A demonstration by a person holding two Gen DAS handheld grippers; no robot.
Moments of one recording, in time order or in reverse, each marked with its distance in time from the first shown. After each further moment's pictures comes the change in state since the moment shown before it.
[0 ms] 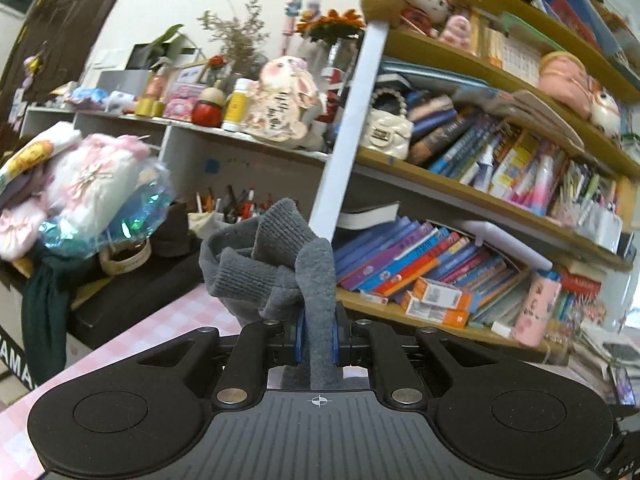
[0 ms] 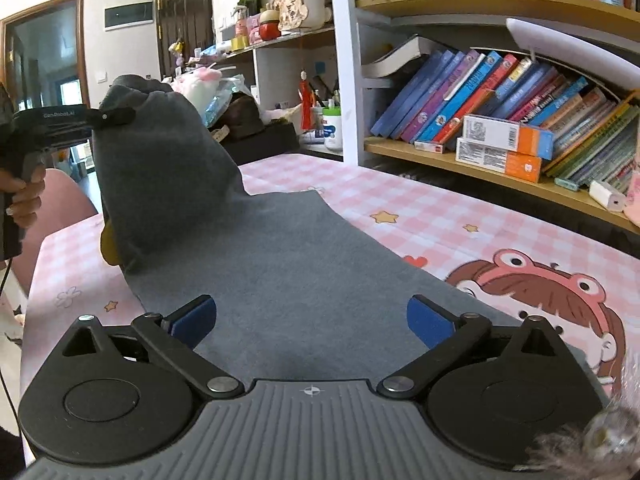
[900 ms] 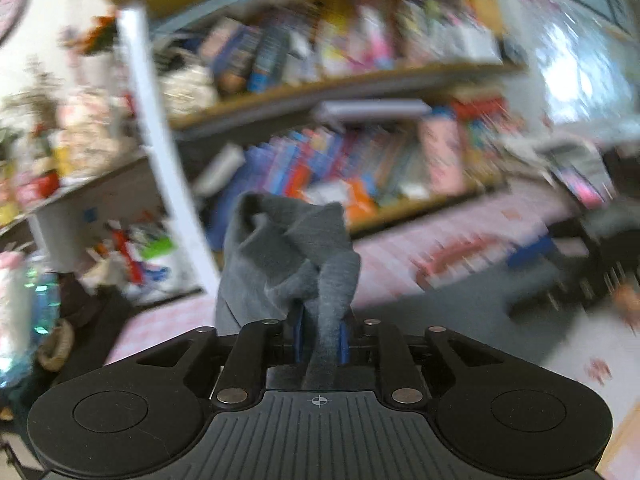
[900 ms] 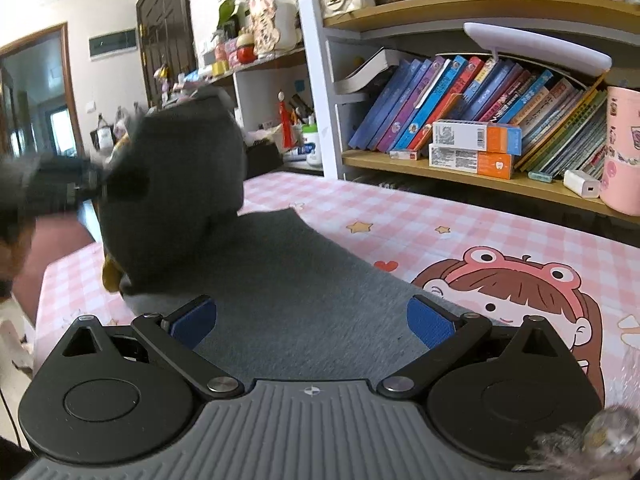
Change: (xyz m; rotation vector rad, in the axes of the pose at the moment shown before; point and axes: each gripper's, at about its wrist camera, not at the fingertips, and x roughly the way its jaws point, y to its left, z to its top) left arm 0.010 -0.143 -0.051 0.628 0.286 -0.209; right arm -0.027 -0.022 0.001 0.093 -0.066 0.000
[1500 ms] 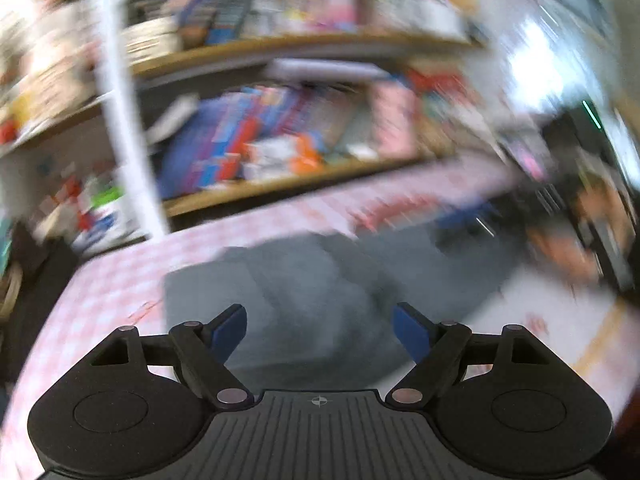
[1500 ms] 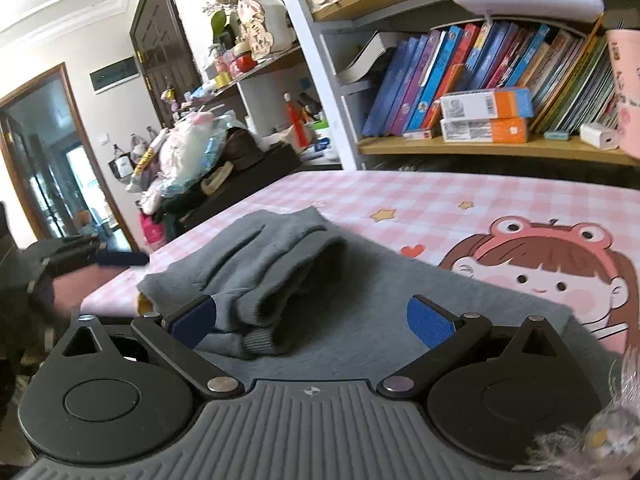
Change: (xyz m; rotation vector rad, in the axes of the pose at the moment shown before) left arm -0.019 0.029 -0.032 -0.225 0.011 -0.062; right arm 0.004 -0.008 0.000 0.139 0.029 0.118
